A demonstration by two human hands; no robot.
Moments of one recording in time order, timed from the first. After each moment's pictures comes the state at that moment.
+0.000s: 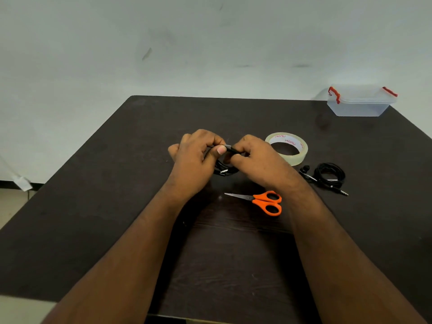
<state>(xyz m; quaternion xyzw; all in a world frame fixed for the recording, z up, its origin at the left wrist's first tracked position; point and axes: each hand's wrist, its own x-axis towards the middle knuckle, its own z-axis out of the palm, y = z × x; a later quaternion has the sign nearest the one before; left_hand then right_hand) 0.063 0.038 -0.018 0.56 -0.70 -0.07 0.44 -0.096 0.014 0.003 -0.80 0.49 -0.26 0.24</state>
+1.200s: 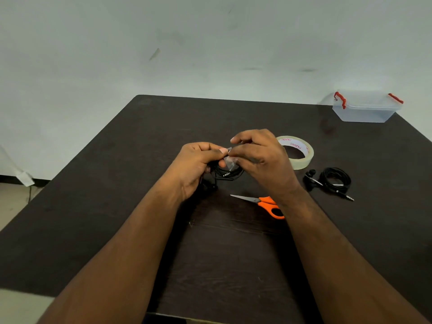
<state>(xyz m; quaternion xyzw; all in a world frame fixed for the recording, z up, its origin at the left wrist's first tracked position) 0.070 0.036 -0.011 0.49 -0.44 -0.55 0.52 -0.097 0.007 -0.018 -0.84 0.27 -0.48 -0.01</state>
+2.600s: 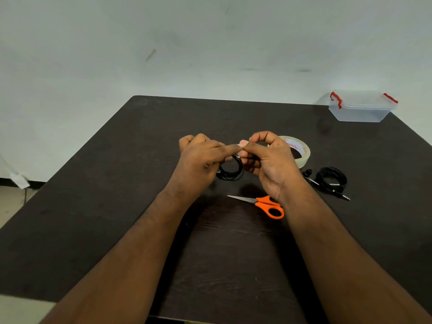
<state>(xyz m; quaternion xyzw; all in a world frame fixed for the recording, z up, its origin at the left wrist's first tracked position) 0.072 0.034 -0.025 0.42 -0.79 0.09 0.45 -0.094 0.025 0.007 -0.41 0.43 -0.52 0.61</state>
